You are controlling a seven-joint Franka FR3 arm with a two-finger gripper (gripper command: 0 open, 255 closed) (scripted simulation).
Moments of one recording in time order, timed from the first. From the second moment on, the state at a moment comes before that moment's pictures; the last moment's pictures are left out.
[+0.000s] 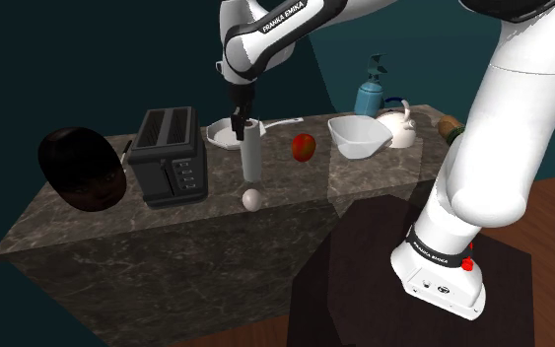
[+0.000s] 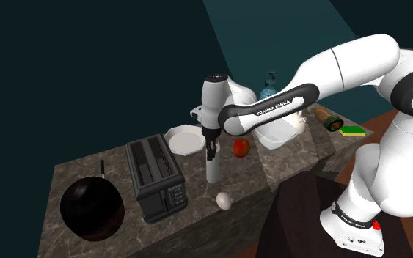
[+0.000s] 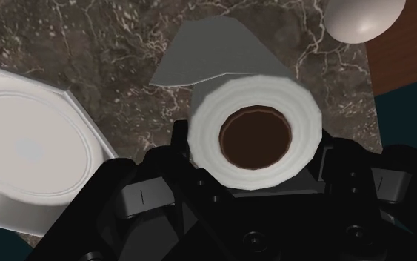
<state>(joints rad) 0.15 0.08 -0.02 -2.03 -0.04 2.19 -0.36</state>
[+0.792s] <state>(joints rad) 0.15 0.04 -0.02 -1.93 -0.03 2.04 -0.37</state>
